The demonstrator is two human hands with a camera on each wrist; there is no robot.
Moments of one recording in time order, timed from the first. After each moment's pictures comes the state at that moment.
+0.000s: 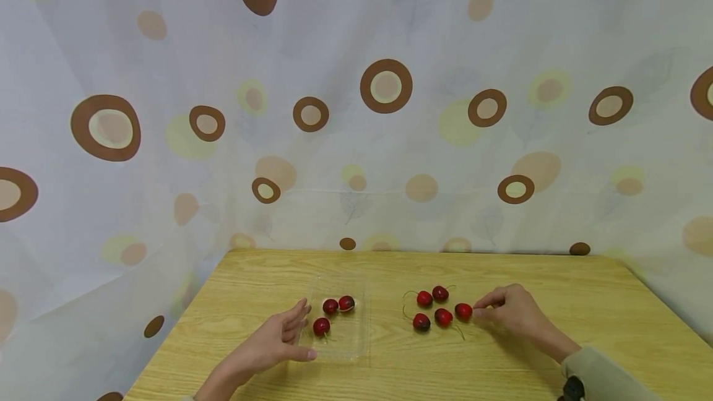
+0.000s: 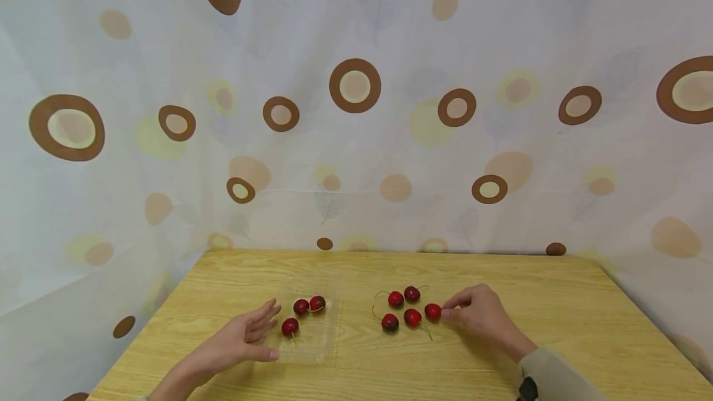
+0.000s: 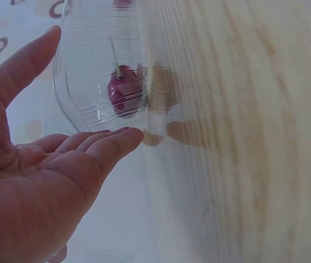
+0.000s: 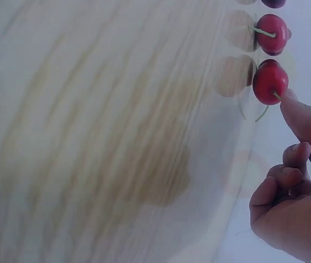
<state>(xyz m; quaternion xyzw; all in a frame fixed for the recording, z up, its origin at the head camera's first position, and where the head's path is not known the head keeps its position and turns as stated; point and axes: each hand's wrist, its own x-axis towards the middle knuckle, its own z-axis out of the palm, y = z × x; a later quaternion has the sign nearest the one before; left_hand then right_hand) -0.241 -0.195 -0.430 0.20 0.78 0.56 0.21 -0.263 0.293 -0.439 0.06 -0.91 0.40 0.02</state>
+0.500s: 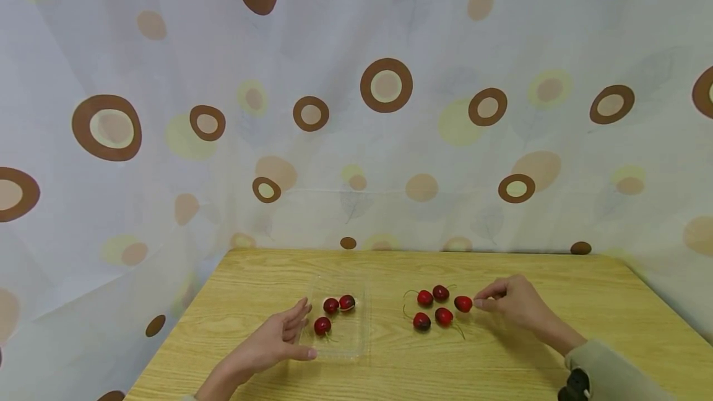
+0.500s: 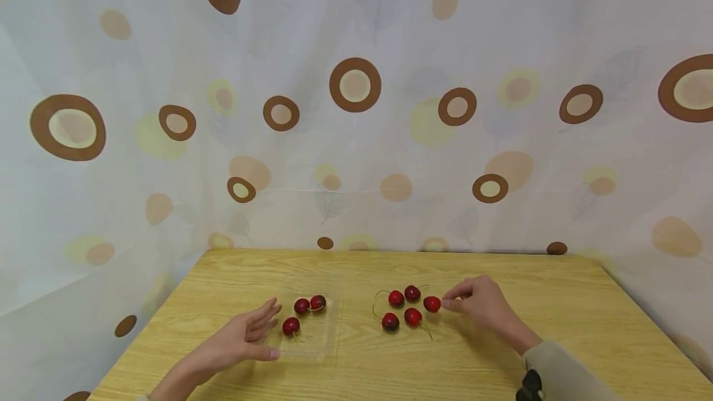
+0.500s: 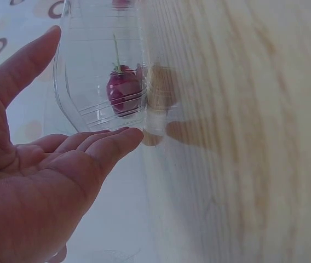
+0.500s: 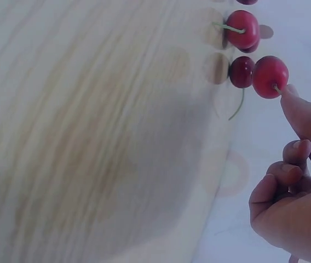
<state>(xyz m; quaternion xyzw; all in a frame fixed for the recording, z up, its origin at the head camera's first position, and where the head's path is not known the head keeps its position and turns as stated) -0.241 -0.195 -0.431 0.20 0.78 0.56 0.21 -0.264 0.293 -0.422 0.07 -0.91 0.40 0.02</state>
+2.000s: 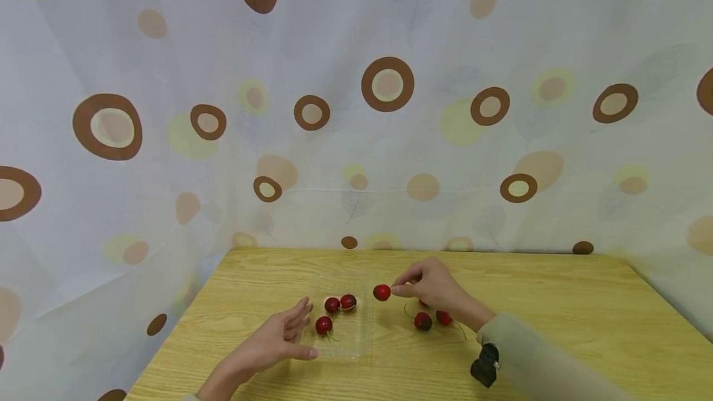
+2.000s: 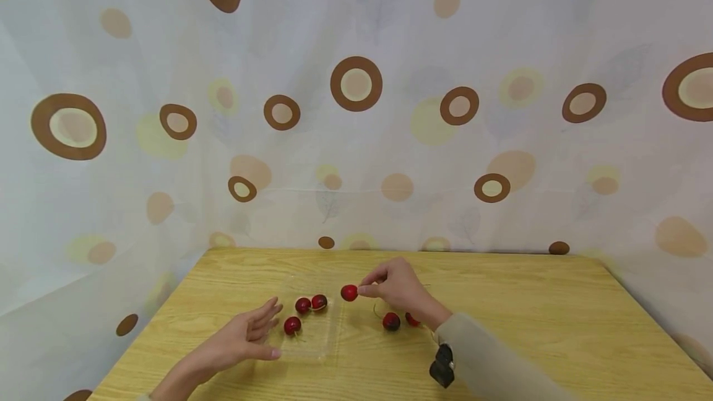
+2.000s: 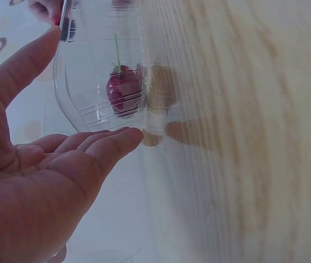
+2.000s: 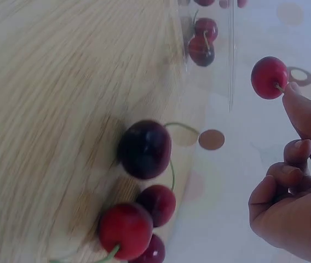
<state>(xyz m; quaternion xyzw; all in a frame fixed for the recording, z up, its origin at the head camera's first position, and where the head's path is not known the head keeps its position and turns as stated) -0.241 -0.195 -0.430 0.19 0.78 0.56 0.21 -0.286 0.162 -0.395 0.22 -0.85 0.48 0.00</state>
